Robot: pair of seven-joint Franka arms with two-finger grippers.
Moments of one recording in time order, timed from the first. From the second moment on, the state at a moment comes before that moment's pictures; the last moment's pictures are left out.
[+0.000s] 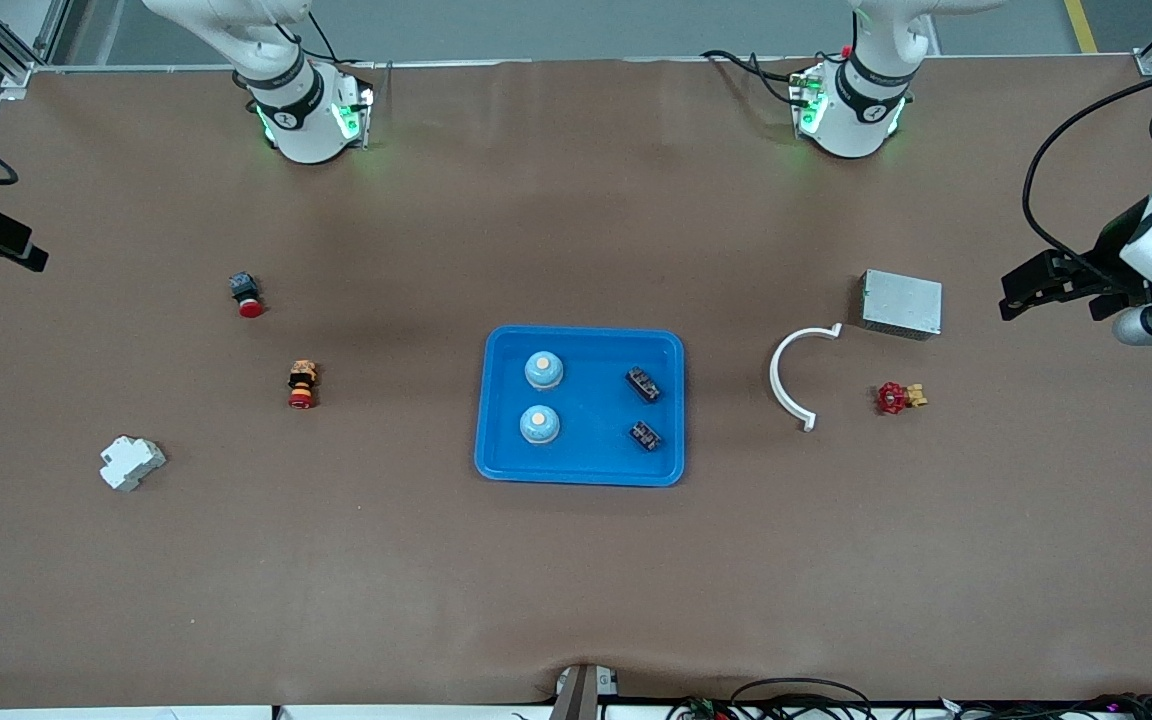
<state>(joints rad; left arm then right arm) 0.00 0.10 -0.08 -1.49 0.00 1.62 -0.07 -0.08 0.05 -0.02 -1.42 0.03 1.43 0.04</state>
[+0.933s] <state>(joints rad) -0.01 0.10 -0.09 -1.49 0.00 1.62 -0.12 -0.08 0.05 -0.02 -1.42 0.03 1.43 0.04</state>
